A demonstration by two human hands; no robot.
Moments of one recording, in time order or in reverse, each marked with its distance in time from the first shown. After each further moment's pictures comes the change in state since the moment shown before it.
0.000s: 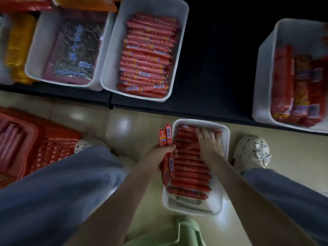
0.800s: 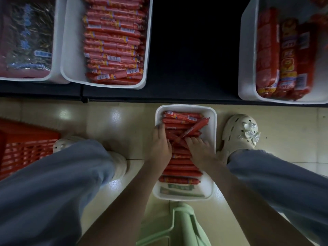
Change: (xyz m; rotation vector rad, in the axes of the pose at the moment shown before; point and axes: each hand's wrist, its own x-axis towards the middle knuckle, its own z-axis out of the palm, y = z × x) left_hand 0.048 -0.053 0.024 1.295 0.366 0.829; right_hand -0.044 0.015 0.036 0.110 -0.166 -0.112
